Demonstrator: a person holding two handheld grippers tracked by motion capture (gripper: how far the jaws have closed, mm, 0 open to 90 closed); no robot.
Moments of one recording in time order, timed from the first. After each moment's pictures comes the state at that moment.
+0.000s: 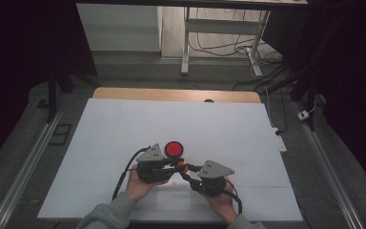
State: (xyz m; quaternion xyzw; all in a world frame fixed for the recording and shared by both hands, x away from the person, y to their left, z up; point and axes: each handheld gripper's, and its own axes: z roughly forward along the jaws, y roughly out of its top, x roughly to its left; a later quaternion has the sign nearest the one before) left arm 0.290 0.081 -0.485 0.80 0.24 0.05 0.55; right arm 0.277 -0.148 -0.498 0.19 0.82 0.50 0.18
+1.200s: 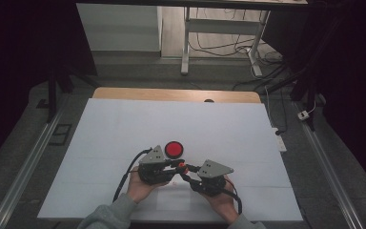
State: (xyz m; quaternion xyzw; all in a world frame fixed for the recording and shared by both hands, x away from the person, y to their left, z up) left arm 0.287 0.076 -0.487 0.80 0.24 0.06 0.54; right arm 0.280 -0.149 -0.501 0.18 0.83 0.50 0.17
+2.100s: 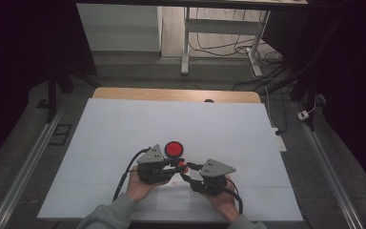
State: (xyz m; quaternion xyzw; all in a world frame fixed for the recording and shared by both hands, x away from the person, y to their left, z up) left arm 0.287 0.079 -0.482 0.80 0.24 0.06 0.55; right arm 0.282 -0.152 -0.501 0.19 0.83 0.50 0.17
